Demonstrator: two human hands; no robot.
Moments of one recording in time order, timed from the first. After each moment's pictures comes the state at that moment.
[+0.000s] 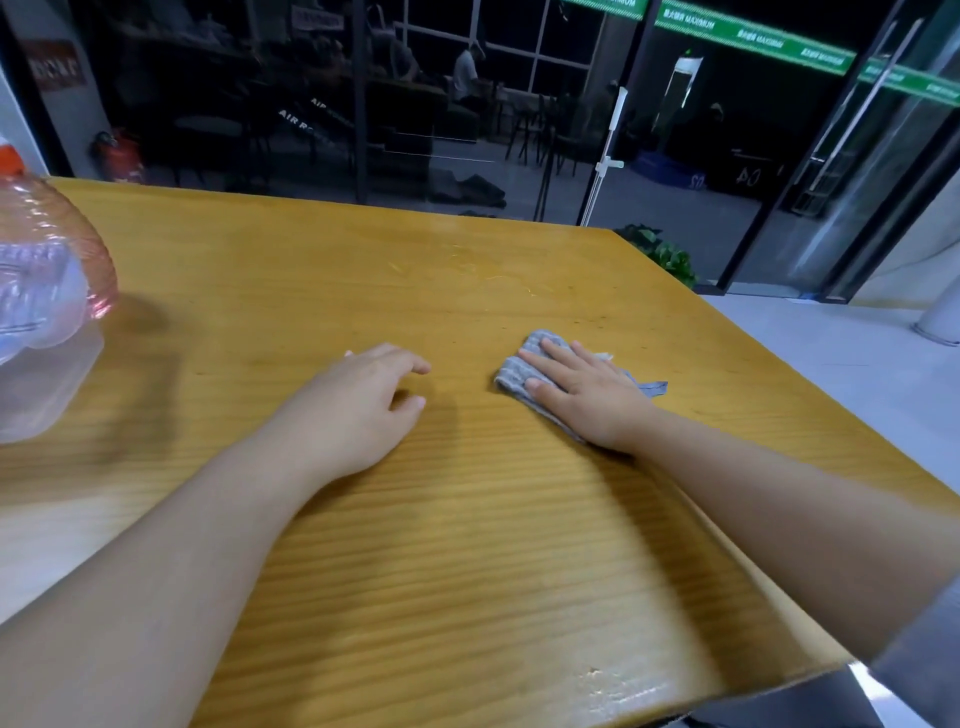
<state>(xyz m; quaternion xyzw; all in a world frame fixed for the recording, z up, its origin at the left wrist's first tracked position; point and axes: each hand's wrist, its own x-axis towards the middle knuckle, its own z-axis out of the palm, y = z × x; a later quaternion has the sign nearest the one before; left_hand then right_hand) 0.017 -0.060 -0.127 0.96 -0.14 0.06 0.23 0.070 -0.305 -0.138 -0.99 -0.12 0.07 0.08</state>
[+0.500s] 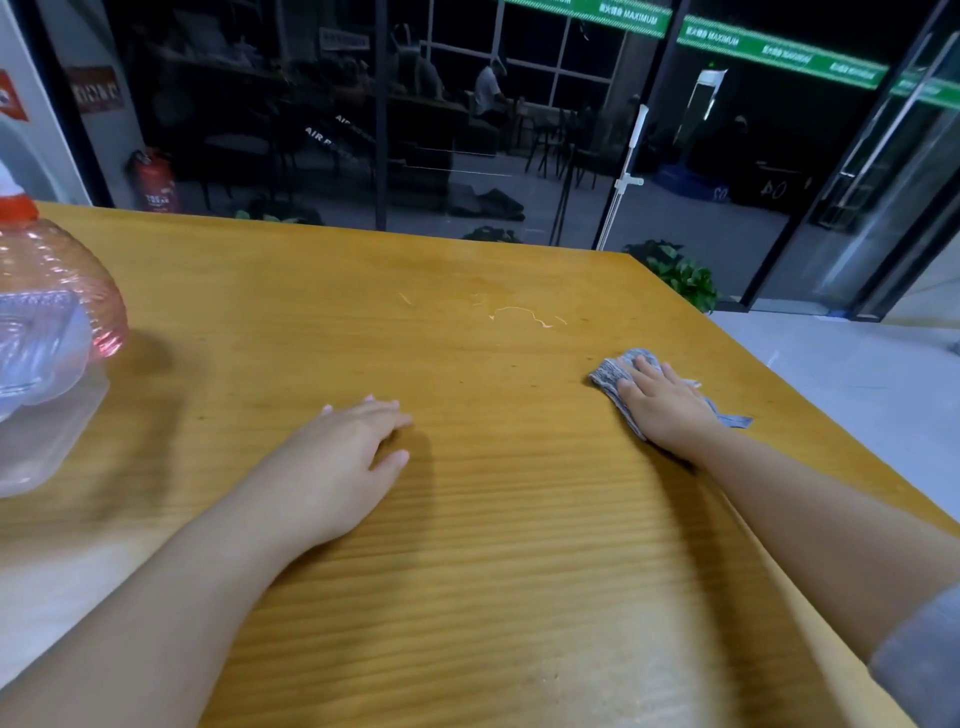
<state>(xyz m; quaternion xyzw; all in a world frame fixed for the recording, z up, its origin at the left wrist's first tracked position) 0.019 -0.050 -0.128 0.97 -0.11 0.01 0.21 0.134 -0.374 -0.144 -0.99 0.03 0.03 0.09</state>
